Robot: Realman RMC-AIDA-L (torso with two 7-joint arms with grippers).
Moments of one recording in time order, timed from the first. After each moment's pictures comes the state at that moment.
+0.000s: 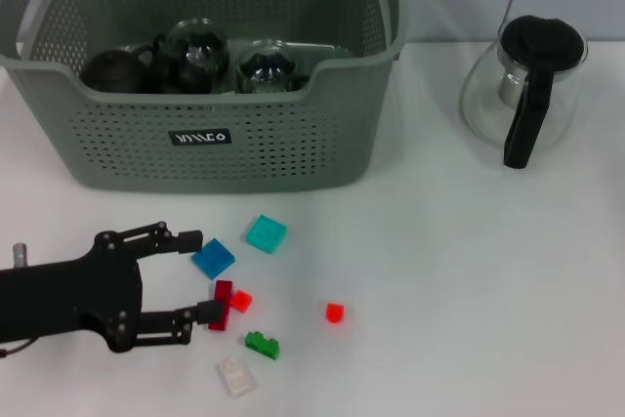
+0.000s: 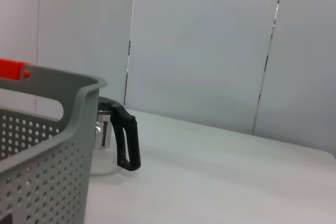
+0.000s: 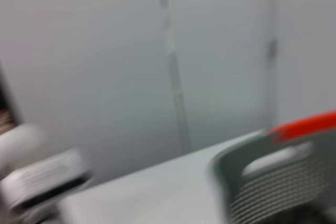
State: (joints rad) left arm -0.32 -2.10 0.58 0.75 2.05 1.82 -1.12; right arm 1.01 2.06 -0.99 -1.23 -2.06 -1.57 2.32
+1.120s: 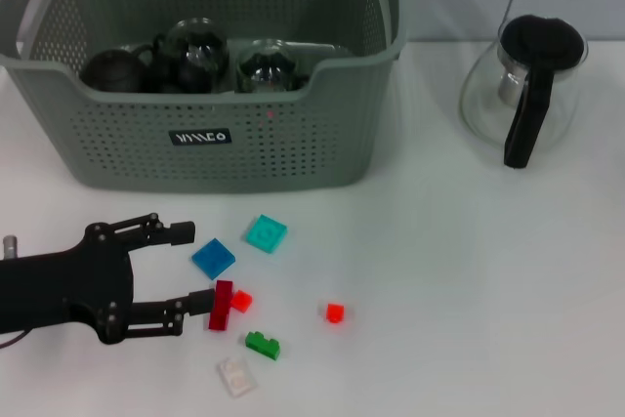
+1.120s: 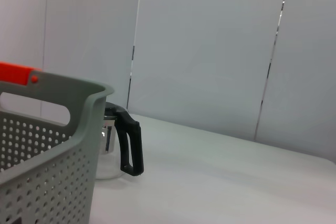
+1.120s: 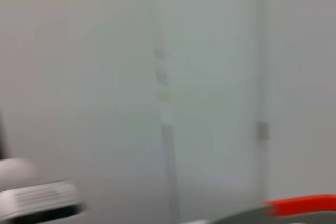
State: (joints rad) left arm -0.33 -2.09 0.55 0.75 2.05 1.85 -1.15; right arm 0.83 2.08 -1.09 -1.18 -1.77 -1.40 1.96
